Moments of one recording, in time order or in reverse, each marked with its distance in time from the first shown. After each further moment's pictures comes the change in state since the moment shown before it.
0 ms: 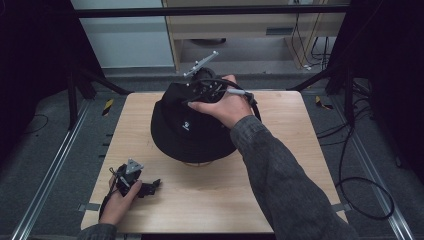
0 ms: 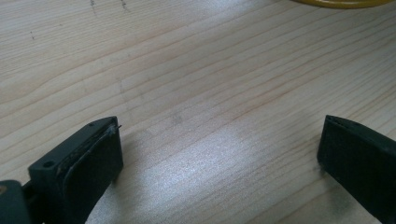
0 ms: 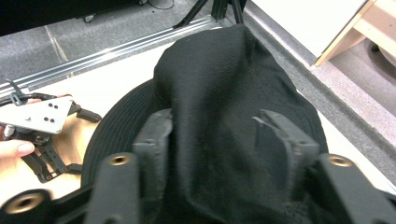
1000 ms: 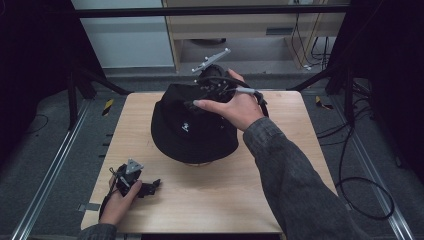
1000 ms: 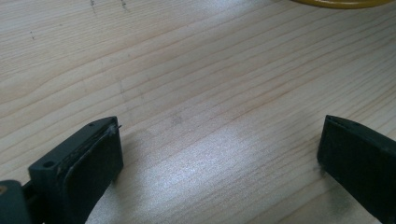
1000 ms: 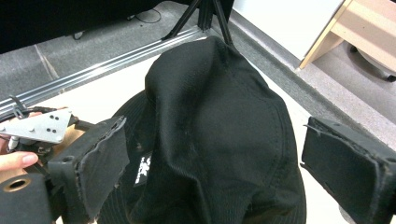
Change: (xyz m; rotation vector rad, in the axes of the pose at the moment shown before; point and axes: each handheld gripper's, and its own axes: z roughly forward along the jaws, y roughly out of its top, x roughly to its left) left arm 0.000 0.000 0.000 0.000 0.001 -0.001; right arm 0.000 -0.005 -0.027 -0.050 -0.051 0.055
